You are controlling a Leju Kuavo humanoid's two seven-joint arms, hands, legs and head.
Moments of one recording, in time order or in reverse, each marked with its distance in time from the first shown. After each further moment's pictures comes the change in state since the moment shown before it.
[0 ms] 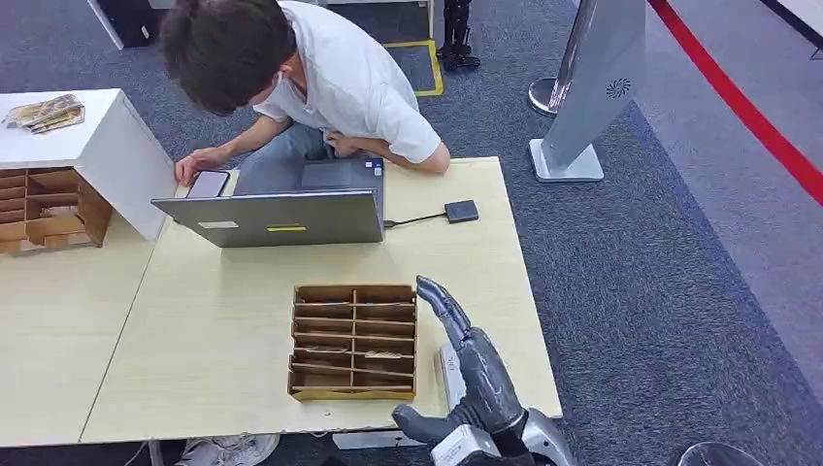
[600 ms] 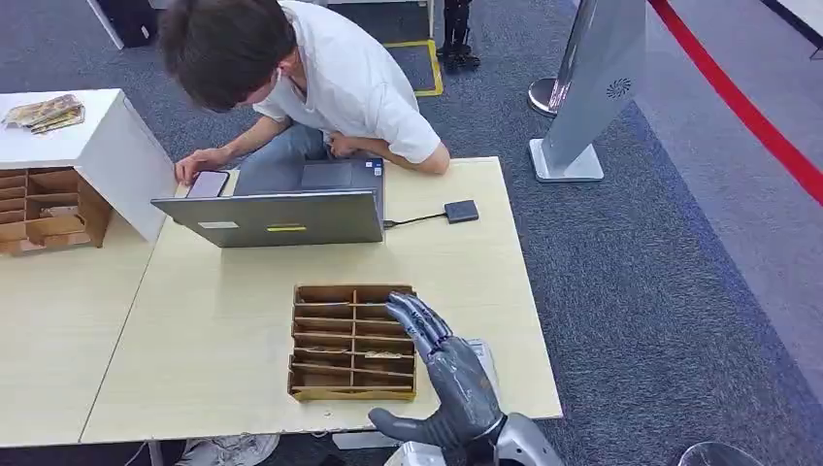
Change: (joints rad) left arm -0.005 0.000 0.000 0.000 0.017 -0.008 0.008; right arm -0.042 -0.014 0.078 0.068 0.210 -0.053 0.088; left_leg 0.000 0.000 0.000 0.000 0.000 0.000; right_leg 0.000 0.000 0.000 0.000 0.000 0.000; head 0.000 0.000
